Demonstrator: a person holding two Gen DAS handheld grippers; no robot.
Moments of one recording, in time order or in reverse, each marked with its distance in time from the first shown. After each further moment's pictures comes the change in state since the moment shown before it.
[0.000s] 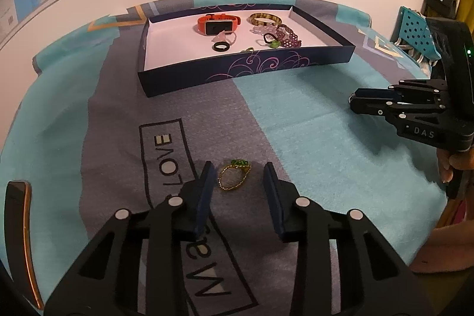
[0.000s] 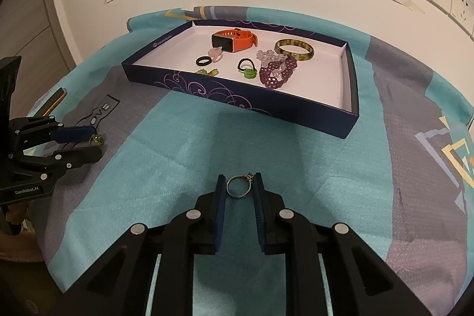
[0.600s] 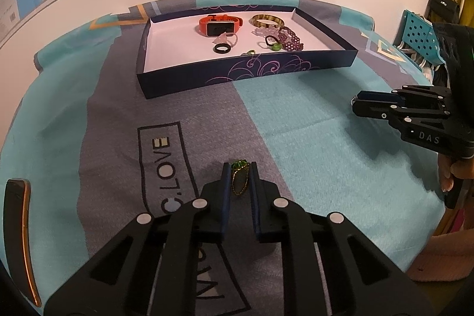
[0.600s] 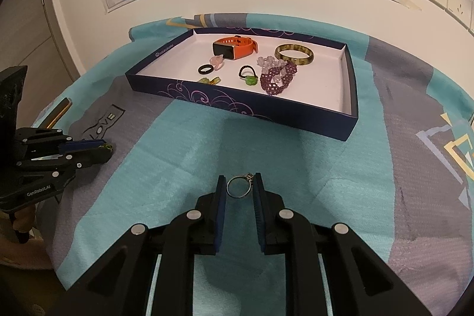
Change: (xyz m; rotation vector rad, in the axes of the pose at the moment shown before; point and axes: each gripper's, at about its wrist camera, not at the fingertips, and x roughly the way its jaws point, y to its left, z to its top) left arm 0.002 0.000 0.004 -0.026 0.001 -0.002; right arm -0.006 -0.002 0.000 0.030 -0.030 0.033
